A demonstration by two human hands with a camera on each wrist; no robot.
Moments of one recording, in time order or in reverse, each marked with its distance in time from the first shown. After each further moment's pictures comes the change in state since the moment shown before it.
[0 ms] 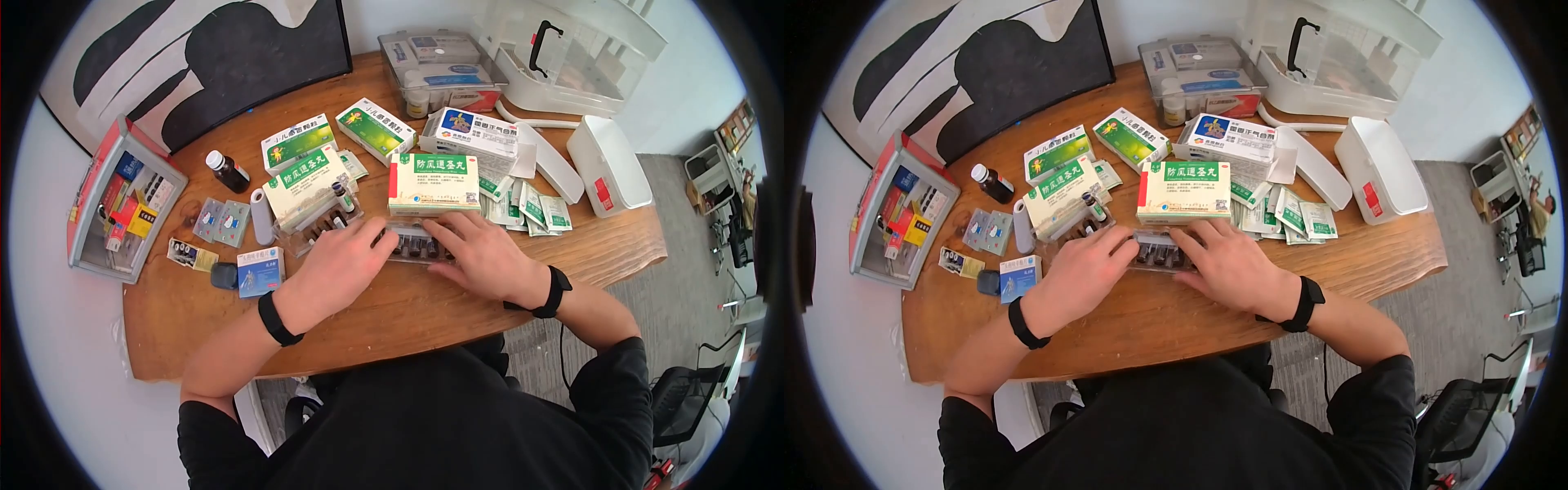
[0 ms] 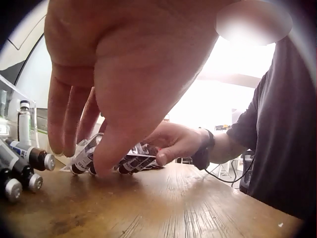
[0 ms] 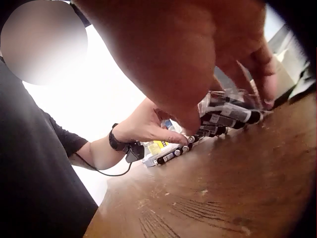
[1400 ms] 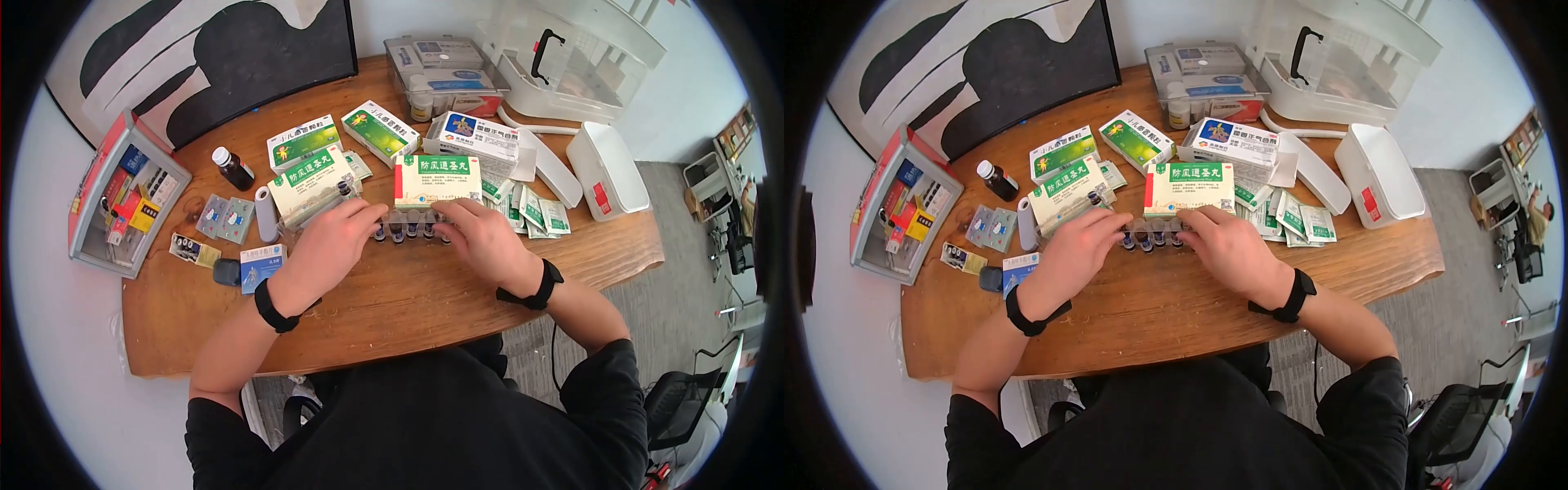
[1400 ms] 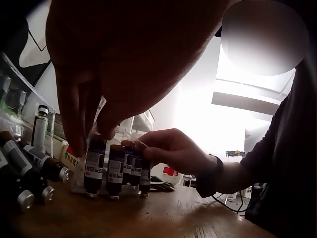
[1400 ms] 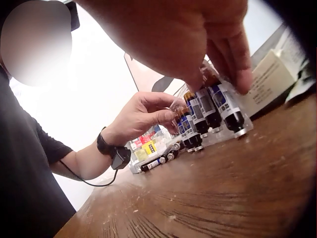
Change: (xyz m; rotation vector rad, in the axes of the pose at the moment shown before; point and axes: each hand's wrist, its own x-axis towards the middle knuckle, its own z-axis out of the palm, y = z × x) left_hand 0.001 -0.022 0.005 -0.285 0.253 -0.158; right_hand 0.017 0.006 0.004 0.142 0.246 0.082
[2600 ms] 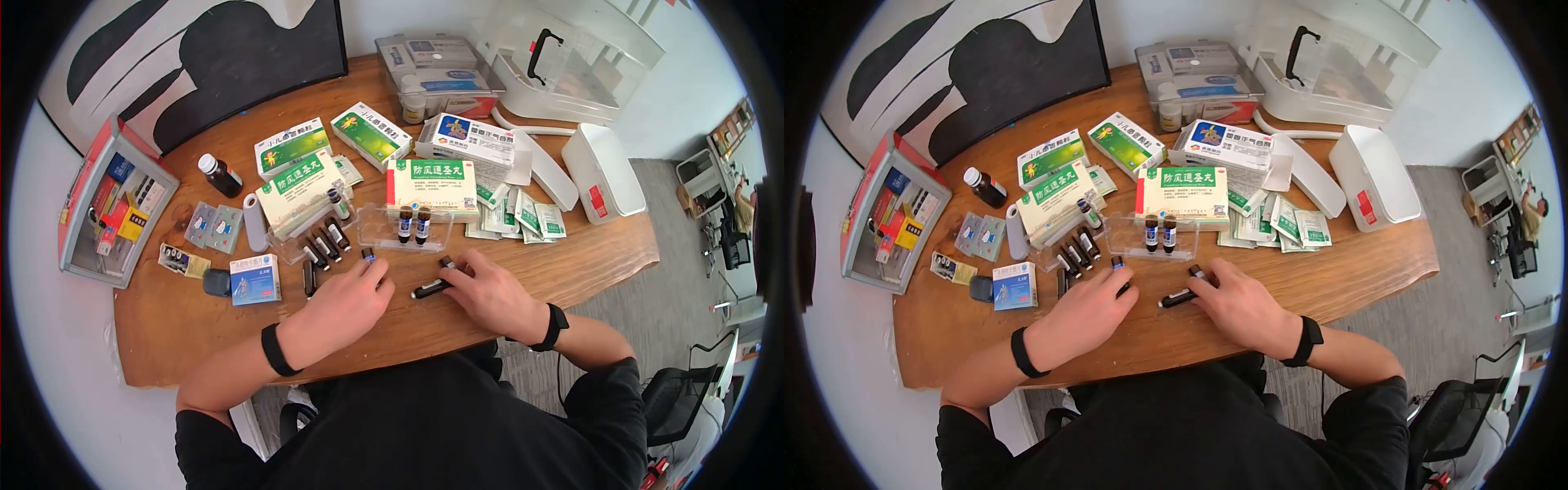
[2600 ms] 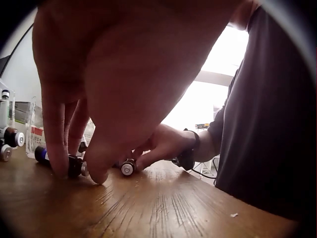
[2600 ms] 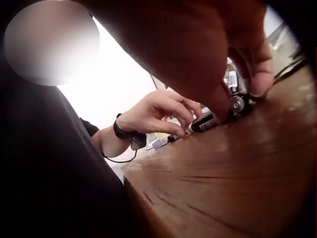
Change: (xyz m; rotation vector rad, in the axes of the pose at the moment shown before) left_hand -0.035 0.036 0.015 0.248 -0.360 0.195; right_hand -0.060 -0.019 -0.008 -0.071 -0.268 0.029
